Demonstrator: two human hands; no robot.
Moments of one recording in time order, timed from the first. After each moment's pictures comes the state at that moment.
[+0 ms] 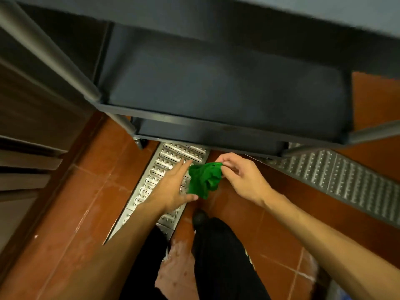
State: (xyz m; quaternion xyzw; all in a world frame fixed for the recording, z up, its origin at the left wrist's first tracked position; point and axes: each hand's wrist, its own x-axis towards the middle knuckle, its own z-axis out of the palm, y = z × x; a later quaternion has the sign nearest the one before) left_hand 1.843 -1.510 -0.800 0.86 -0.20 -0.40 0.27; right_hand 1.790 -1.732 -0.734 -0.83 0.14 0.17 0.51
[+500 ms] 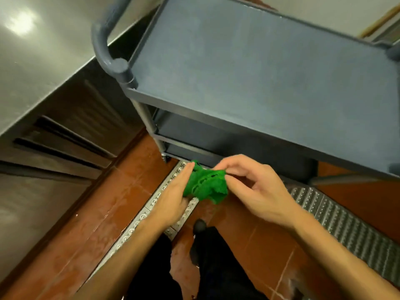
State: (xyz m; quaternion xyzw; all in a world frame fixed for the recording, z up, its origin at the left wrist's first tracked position) left_hand 1.811 -1.472 -0.544 0.87 -0.15 -0.23 0.41; right_hand 1.796 -1.690 -0.389 -0.81 -0.08 0.11 0.57
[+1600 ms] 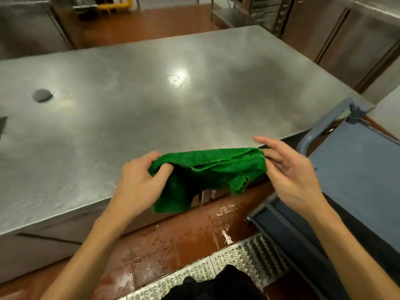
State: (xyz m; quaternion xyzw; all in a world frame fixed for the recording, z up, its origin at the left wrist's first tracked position) left_hand 1.761 -1.038 -0.251 0.89 0.22 0.12 0.39; right_hand 1.896 -1.308 -0.260 -0.76 -0.31 0.07 0.56
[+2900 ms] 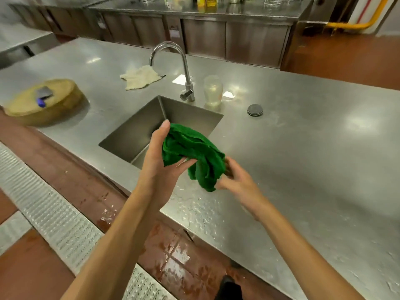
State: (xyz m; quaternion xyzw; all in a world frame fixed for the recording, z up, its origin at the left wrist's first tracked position) left_hand 1.588 -0.644 -0.210 0.38 0.40 0.50 0.67; right_hand 1.769 -0.685 -0.296 -0.53 -0.50 0.54 0.42
